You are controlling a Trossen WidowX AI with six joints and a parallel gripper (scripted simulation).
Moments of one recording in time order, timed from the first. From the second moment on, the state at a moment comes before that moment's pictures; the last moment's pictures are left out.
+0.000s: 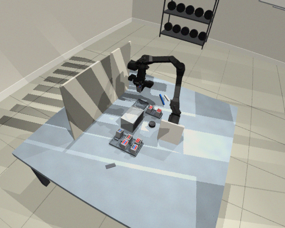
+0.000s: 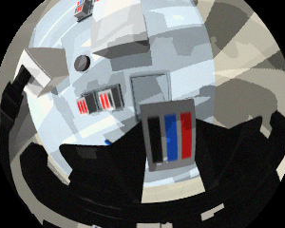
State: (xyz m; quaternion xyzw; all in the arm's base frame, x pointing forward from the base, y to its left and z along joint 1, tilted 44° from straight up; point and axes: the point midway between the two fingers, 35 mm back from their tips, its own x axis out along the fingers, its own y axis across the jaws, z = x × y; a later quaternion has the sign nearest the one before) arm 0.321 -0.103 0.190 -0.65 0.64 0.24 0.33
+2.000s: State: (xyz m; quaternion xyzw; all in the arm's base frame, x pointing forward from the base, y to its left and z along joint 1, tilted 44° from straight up) arm 0.324 -0.149 0.159 -0.65 0.64 0.24 0.32
